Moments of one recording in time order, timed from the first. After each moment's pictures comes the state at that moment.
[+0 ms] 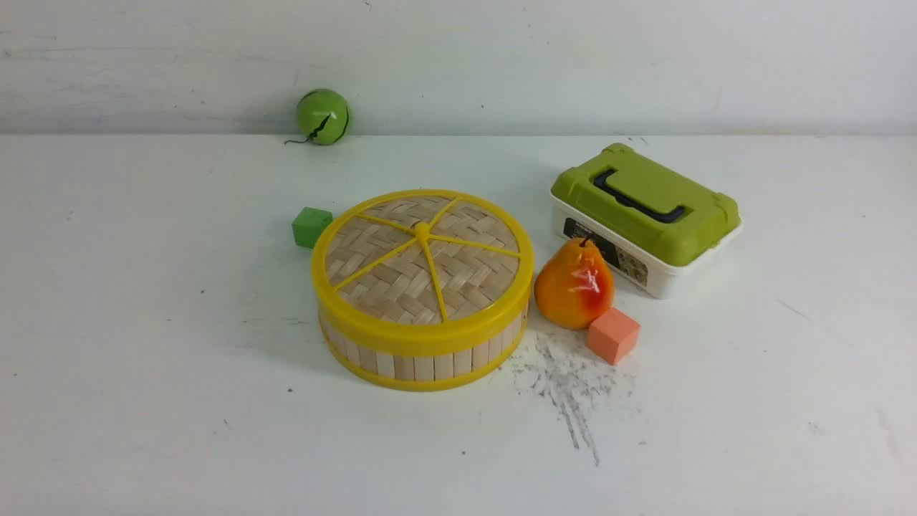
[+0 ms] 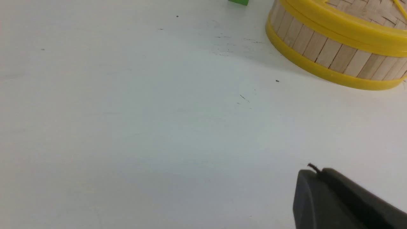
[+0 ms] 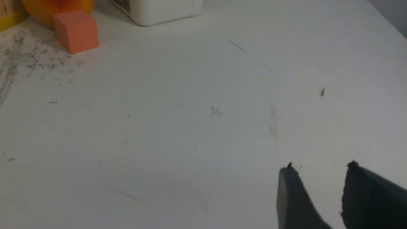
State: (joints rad) right arm -0.04 -0.02 0.02 -0.06 0.40 -0.03; left arm -0.12 -0.01 0.03 -0.09 0.38 -0.11
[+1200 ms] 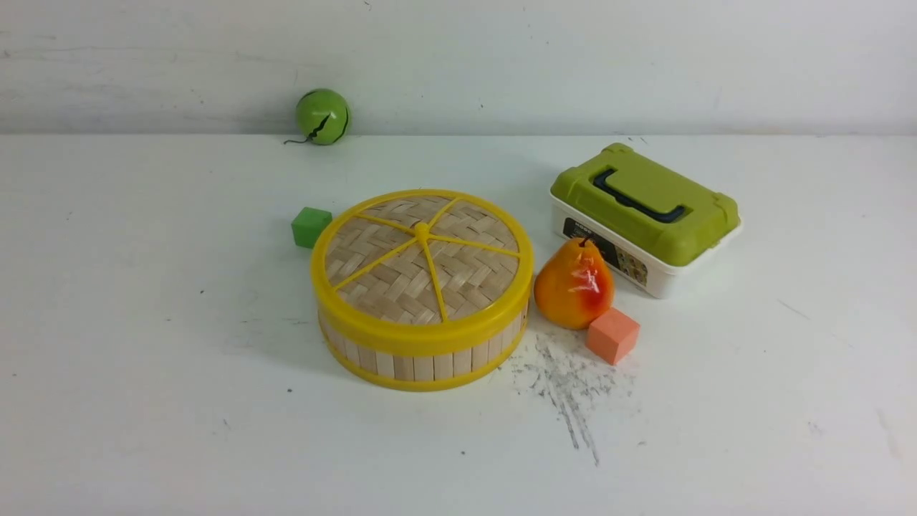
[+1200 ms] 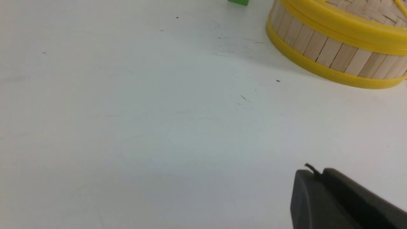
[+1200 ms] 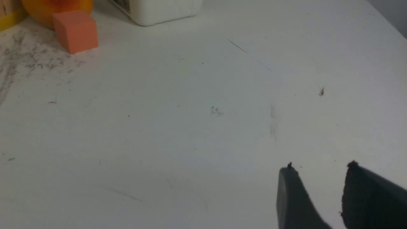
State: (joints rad) right arm -0.04 -0.02 0.02 -0.06 0.40 -0.03; left arm -0.12 -0.01 0.03 -0.08 0.38 -0.10
